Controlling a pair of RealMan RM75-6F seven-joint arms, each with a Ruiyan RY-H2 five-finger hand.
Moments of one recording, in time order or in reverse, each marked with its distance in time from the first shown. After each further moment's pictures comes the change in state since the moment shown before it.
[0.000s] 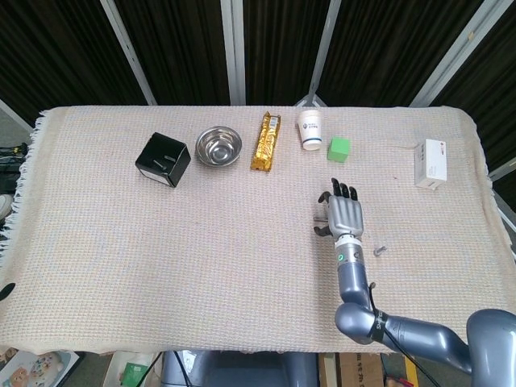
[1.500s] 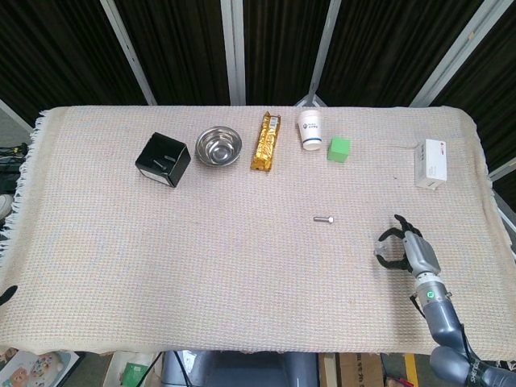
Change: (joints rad) left arm 0.011 -0.014 0.012 -0.013 0.027 0.031 0.051; right arm -0.419 0.361 -0.154 -0.023 -0.464 -0.319 0.768
